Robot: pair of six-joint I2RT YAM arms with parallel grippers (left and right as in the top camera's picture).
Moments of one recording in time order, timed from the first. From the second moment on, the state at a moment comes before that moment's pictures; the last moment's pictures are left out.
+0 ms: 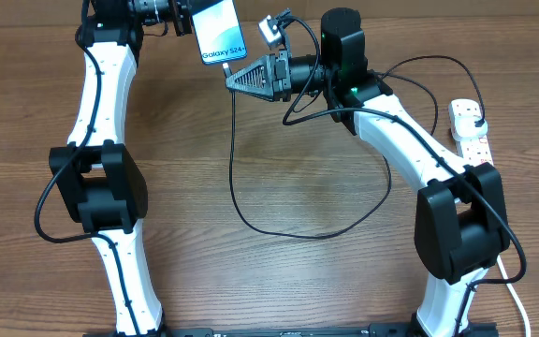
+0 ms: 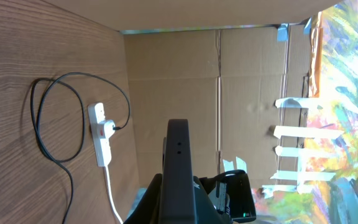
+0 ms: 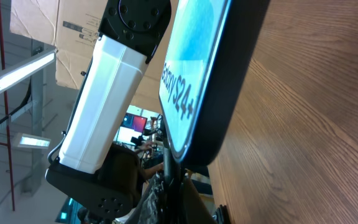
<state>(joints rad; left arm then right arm) 0.03 2.34 2.22 -0.11 1.40 -1.27 0.39 2.01 1.58 0.25 -1.25 1.01</state>
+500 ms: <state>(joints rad) 0.03 2.34 2.22 -0.11 1.42 -1.26 0.39 2.01 1.58 0.25 -1.24 1.01</state>
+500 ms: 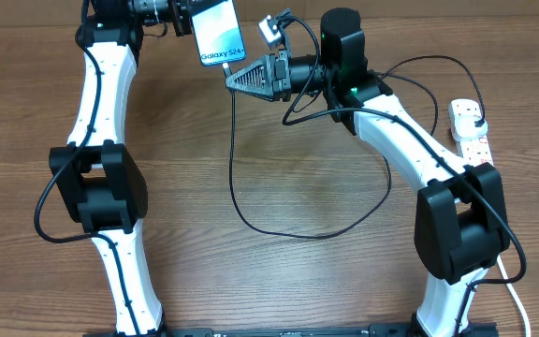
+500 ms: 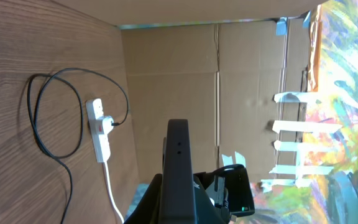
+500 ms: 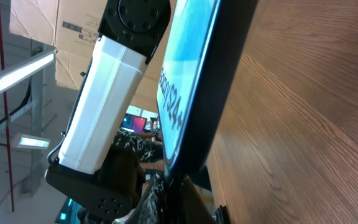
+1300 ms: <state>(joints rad) 0.03 2.34 2.22 -0.10 1.42 -1.24 0.39 2.01 1.58 0.27 -1.22 1.06</state>
